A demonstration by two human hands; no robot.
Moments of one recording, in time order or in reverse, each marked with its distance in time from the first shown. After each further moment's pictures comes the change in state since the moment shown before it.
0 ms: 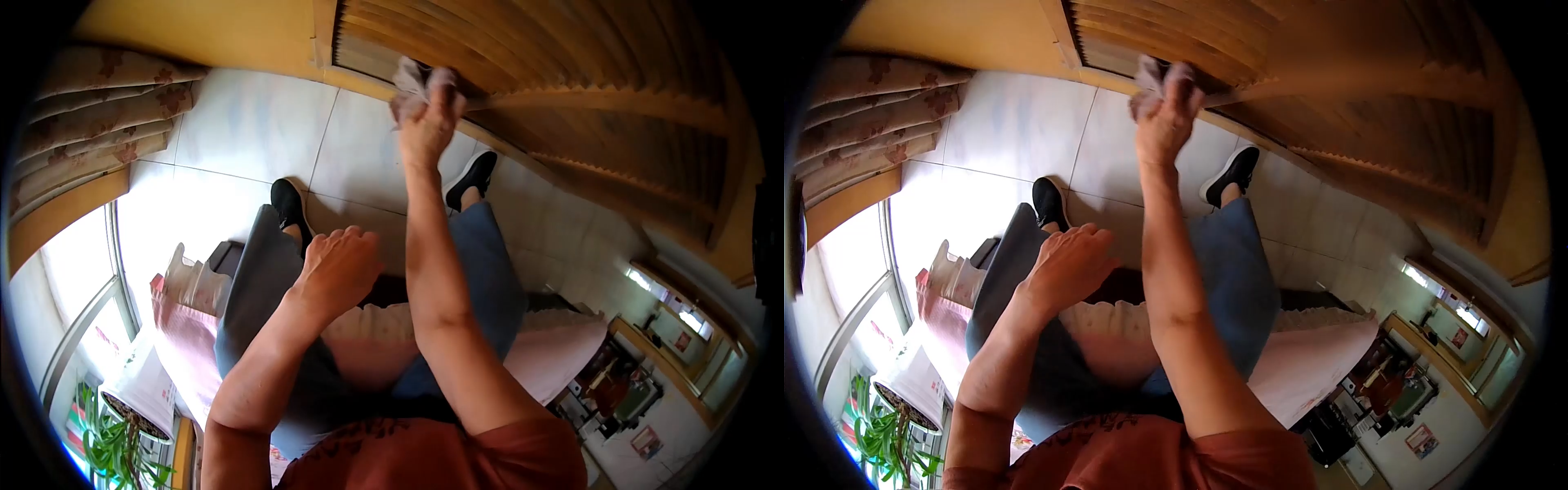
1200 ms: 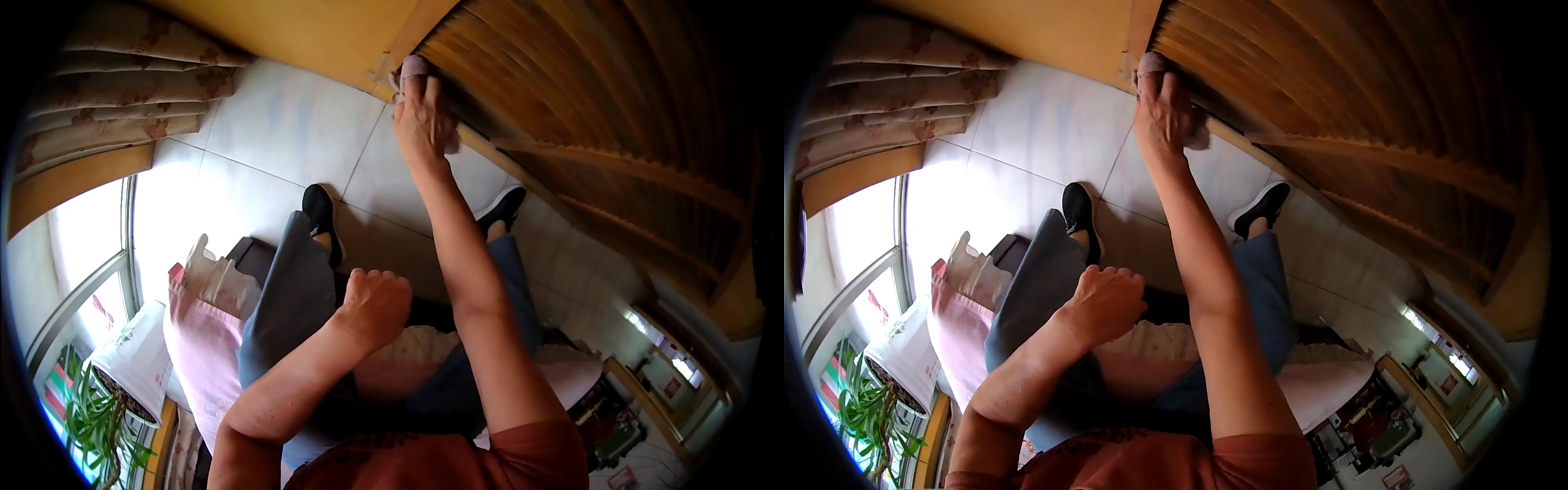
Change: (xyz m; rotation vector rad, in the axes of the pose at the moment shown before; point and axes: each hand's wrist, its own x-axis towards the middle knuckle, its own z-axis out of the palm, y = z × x) left_hand -0.018 -0.016 0.015 0.125 -0.118 -0.014; right_hand 0.006 -0.064 0.074 -0.139 -0.328 -0.300
